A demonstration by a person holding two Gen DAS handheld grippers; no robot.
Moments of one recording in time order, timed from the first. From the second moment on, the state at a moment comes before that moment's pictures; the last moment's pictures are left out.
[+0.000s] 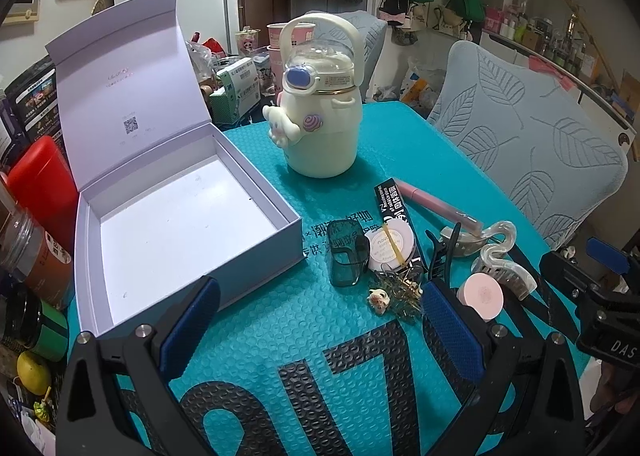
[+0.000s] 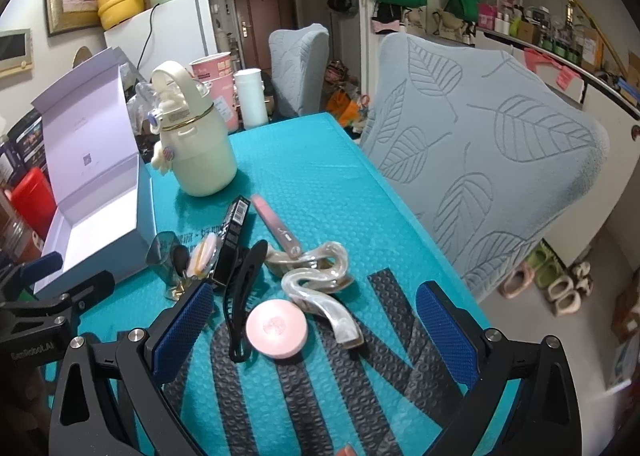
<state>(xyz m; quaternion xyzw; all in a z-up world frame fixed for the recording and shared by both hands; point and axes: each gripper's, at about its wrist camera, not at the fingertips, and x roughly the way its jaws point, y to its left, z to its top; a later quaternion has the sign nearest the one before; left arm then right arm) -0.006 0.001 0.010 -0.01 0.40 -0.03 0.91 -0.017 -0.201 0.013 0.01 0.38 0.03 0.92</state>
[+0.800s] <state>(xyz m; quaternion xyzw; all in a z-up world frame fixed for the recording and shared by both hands) -0.007 0.002 0.012 -0.02 0.40 -0.04 0.91 -0.018 -0.199 0.015 0.00 0.38 0.02 0.92</state>
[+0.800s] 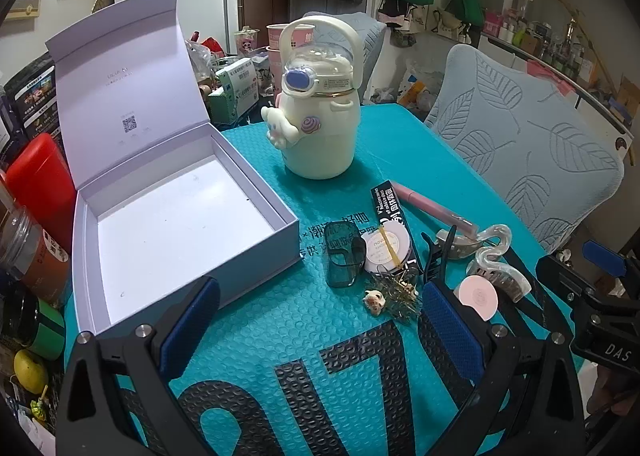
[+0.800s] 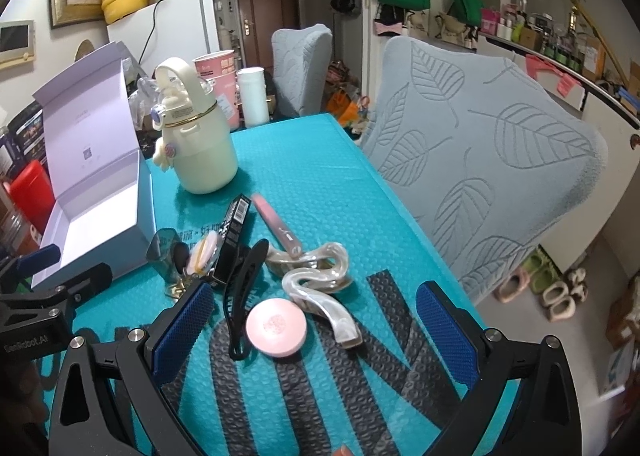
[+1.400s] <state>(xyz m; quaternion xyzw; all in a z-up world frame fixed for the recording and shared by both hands) -0.008 -0.002 0.001 -0.01 0.42 -0.02 0.91 -0.029 -0.204 0.016 -0.01 0.36 0.03 0.93</state>
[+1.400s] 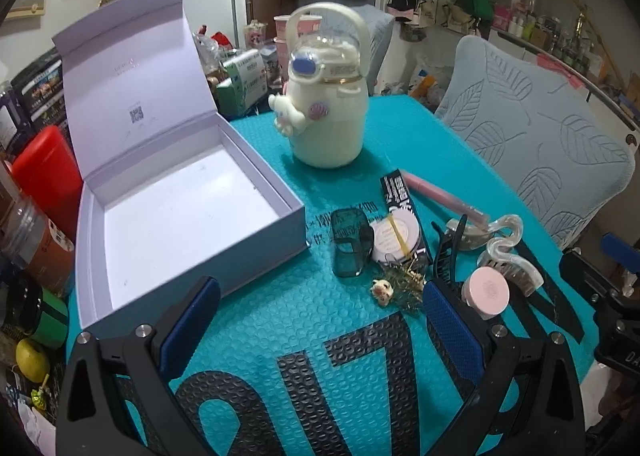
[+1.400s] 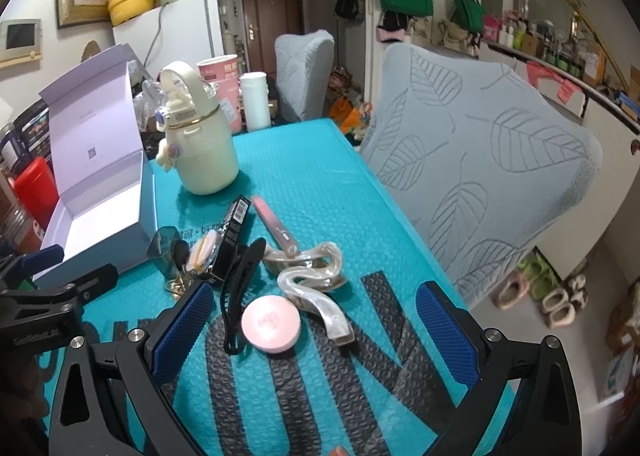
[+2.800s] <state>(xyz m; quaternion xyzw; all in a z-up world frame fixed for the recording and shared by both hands) 0.044 -0.035 -0.073 -0.07 0.45 -0.12 0.88 -0.003 -0.249 -0.042 0.02 0.41 0.06 0.91</state>
